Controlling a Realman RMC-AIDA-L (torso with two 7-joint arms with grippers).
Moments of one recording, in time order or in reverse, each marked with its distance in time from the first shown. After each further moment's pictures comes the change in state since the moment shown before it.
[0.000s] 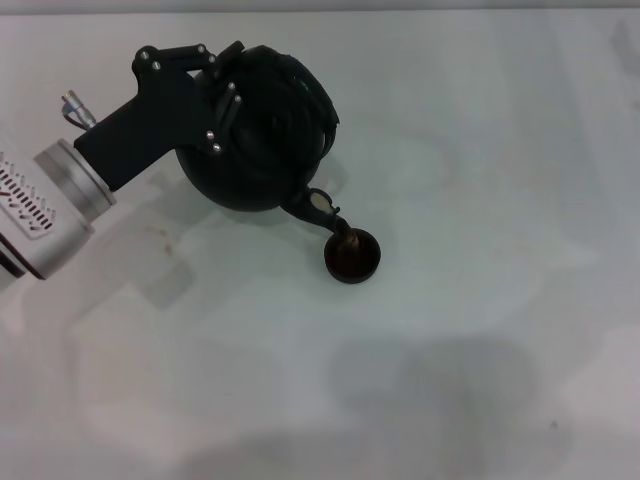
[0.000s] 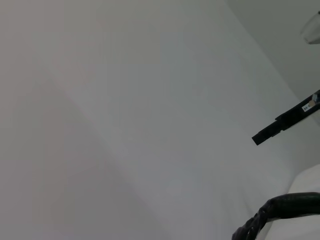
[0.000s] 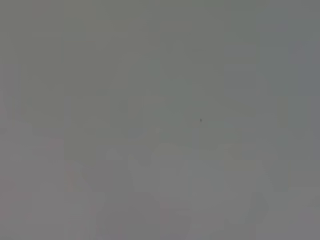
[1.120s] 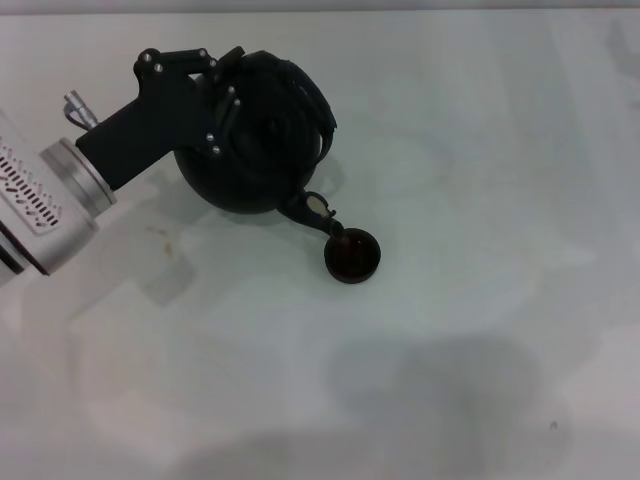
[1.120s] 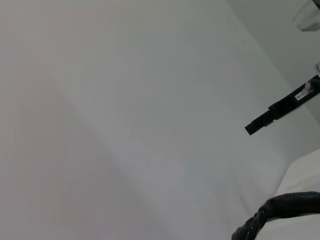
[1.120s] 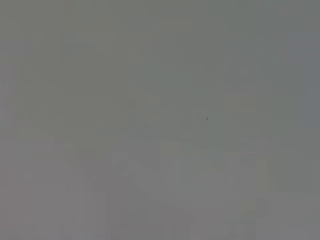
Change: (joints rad) left arm -0.010 0.001 0.000 -0.012 0.013 -0.025 0.001; right arm 0.005 0.003 0.000 0.008 0.000 0.007 0.002
